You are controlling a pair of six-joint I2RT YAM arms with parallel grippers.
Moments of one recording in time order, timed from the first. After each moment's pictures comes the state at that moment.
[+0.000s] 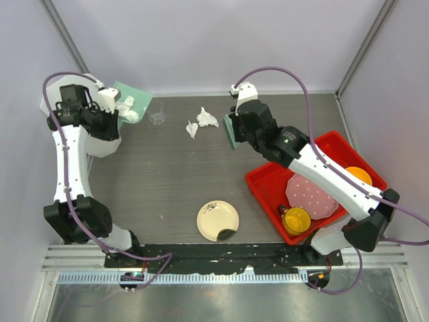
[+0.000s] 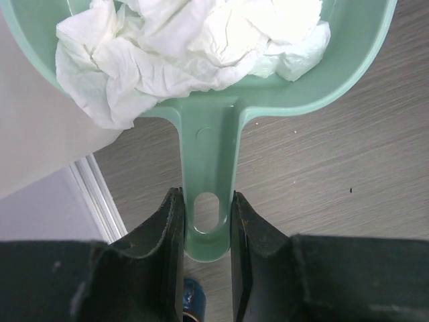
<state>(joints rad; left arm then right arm) 0.24 1.50 1.64 -1.07 0.33 0.51 0.82 1.43 1.54 -0.57 0.44 0.19</state>
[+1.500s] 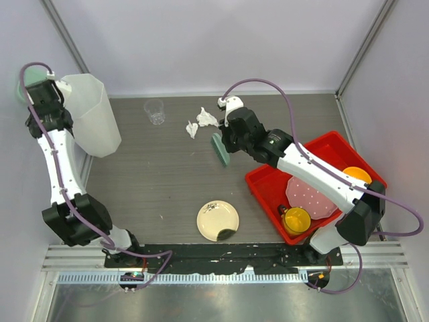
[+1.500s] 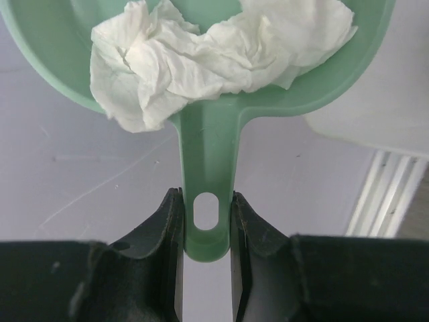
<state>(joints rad) 0.43 1.51 1.69 -0.69 -0.42 0.72 0.82 1.50 1.46 -0.55 0.26 0.22</state>
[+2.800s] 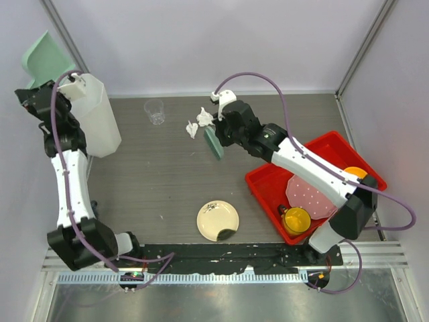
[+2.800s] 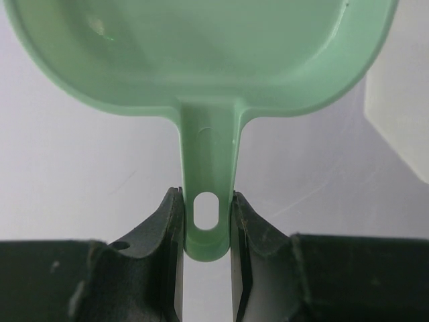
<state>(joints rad) 0.36 1.32 1.27 0.13 -0.42 1.45 0.81 1.55 1.53 -0.53 0.22 0.18</state>
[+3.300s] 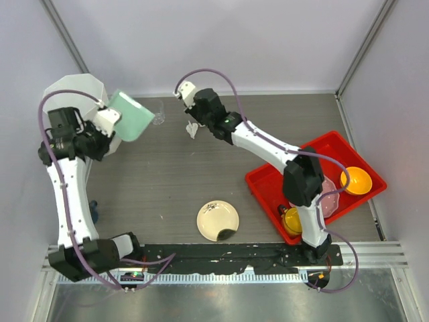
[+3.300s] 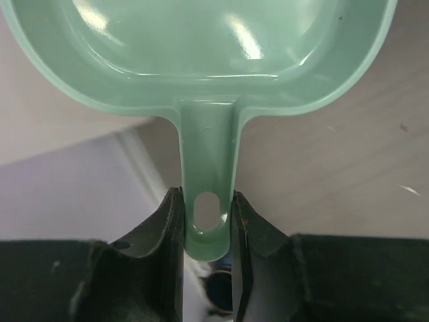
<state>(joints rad) 0.32 1.16 1.49 -1.05 0.31 0.84 0.77 2.02 1.88 -0.23 0.26 -0.30</state>
